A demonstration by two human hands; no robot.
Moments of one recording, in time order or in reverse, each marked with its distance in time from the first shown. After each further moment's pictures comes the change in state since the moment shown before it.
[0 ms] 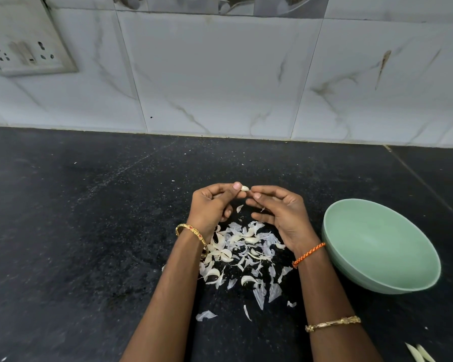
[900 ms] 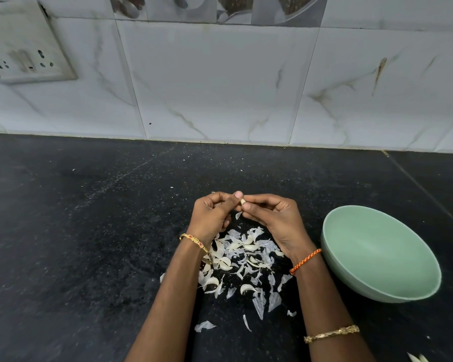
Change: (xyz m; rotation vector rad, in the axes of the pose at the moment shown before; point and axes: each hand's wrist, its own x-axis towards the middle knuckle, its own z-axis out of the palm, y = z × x) left_hand 0.003 -0.003 -0.001 0.103 -0.001 -0.018; right_hand 0.001 0.003 0.008 0.017 -0.101 -0.120
